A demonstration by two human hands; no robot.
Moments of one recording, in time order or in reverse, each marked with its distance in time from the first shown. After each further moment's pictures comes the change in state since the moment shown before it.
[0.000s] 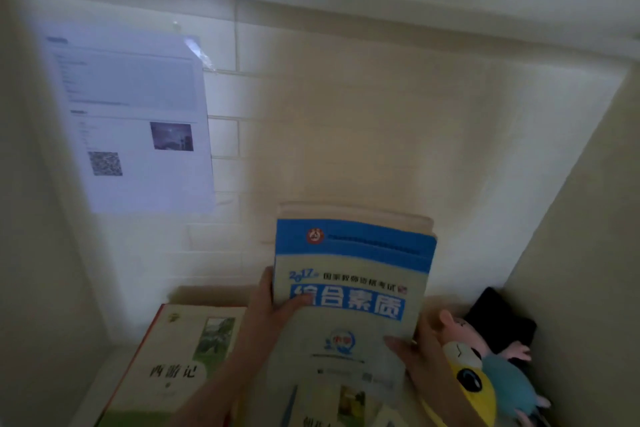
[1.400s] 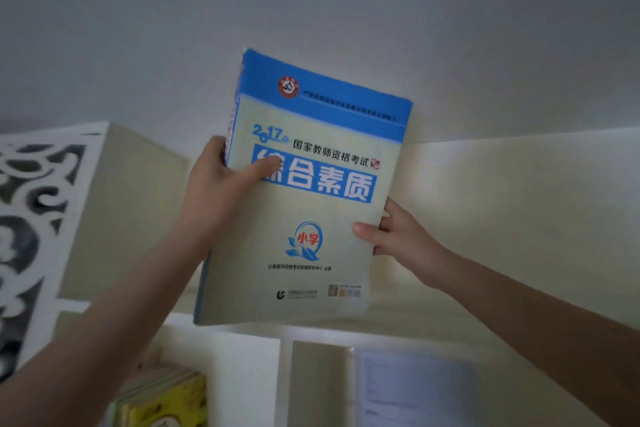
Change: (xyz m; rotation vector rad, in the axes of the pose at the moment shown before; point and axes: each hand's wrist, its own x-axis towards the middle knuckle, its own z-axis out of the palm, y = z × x) left_hand -0.023 0.438 -0.444 0.249 0.769 0.919; right_hand 0.085 -0.543 0.363 0.068 -0.497 -0.861
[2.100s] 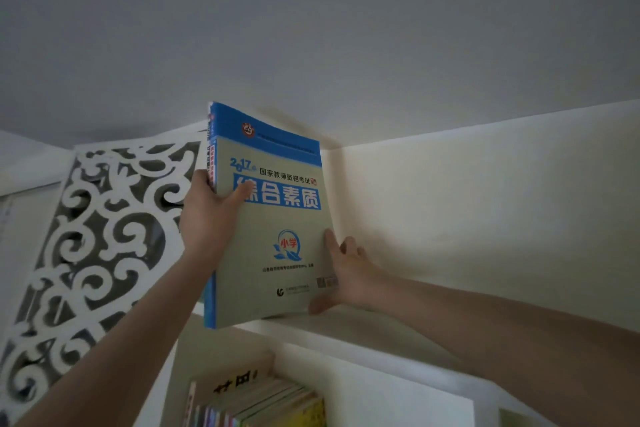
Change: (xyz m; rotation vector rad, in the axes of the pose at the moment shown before) left_hand 0.075 -0.153 -0.126 0.439 0.369 -0.090; right_hand 0.133 0.075 0.237 -0.785 -0.367 -0.082
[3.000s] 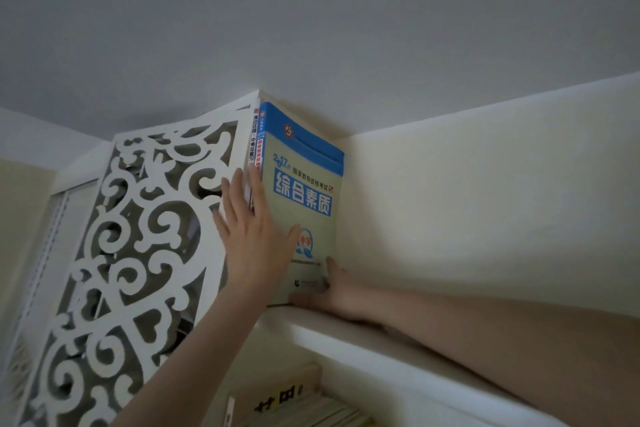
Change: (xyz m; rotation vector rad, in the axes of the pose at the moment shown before) left_hand 0.003 -0.092 0.032 0.496 -0.013 0.315; right_hand 0.086 -0.038 0.091 0.479 -0.143 0.054
